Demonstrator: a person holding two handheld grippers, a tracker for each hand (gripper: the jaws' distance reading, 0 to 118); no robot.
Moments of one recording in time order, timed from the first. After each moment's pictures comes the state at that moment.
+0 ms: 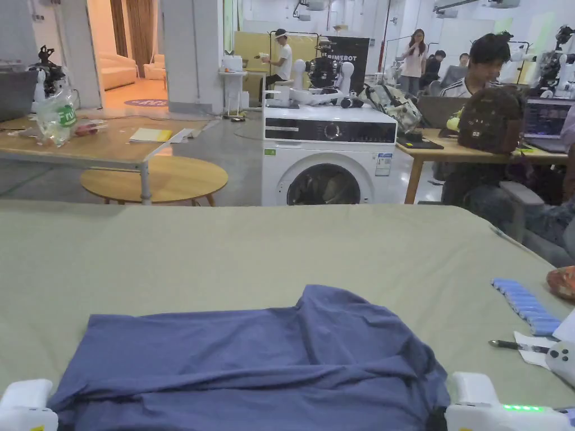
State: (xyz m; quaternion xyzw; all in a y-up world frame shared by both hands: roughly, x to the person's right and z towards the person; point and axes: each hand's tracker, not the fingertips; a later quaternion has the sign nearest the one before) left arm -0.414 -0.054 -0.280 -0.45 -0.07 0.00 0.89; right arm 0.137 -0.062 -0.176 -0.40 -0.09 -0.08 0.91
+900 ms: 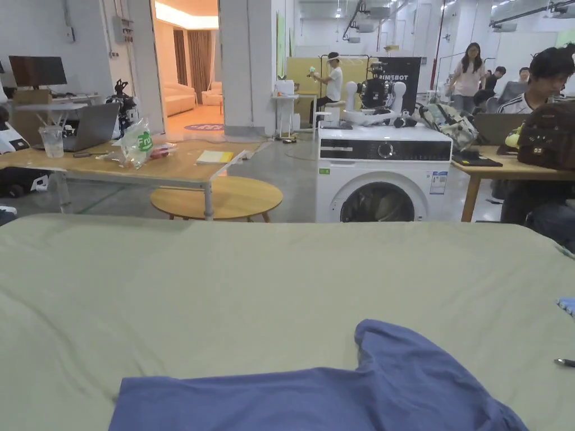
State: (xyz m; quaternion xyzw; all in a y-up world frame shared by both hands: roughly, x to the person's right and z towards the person) left arm -0.495 -0.022 -0.090 -0.38 -0.18 0.08 0.90; right arm 0.115 -0.038 -0.012 -0.41 -0.08 0.00 0.91
